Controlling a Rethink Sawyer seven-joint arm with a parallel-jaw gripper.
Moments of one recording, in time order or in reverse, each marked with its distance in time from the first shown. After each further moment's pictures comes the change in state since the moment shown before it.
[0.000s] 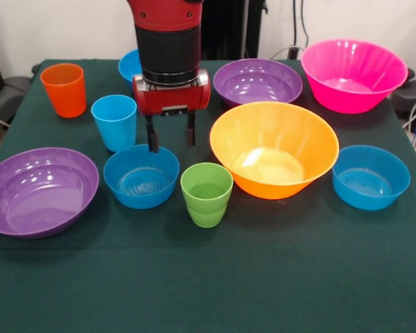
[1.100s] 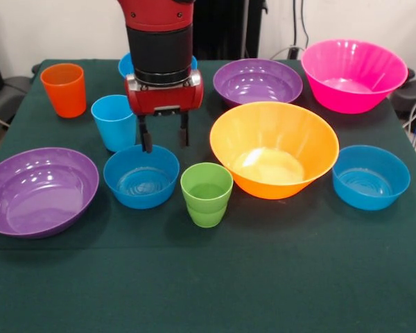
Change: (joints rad) arm -0.016 -0.005 0.000 -0.001 0.016 0.000 0.000
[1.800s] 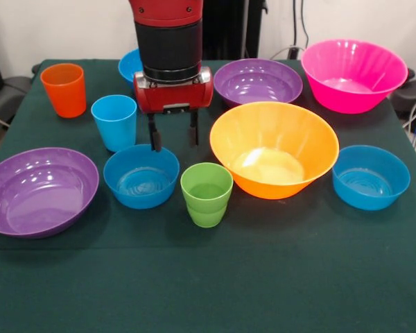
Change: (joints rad) arm 0.025 -0.011 -0.007 0.000 0.044 0.000 0.000
